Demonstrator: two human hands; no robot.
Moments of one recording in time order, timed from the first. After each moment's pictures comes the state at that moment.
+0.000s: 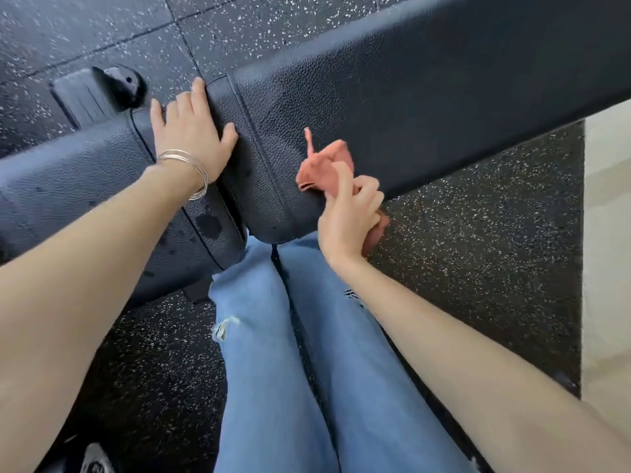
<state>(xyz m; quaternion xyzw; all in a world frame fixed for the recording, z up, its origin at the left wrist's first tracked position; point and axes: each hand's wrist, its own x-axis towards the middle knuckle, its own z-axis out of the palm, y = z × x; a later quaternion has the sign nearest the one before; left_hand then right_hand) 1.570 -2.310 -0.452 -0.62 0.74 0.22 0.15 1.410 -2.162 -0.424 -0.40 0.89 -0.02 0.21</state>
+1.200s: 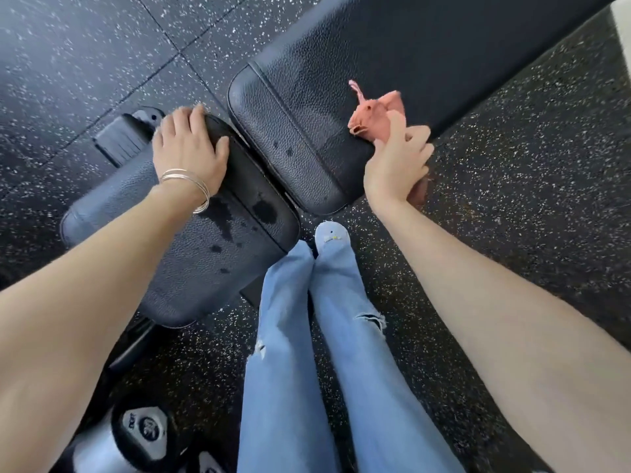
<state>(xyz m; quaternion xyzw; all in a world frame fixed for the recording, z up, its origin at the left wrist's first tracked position) 1.643 -2.311 -0.446 -0.53 0.82 0.17 0.15 1.429 -2.173 -0.430 -0.23 0.96 -0.07 0.15</state>
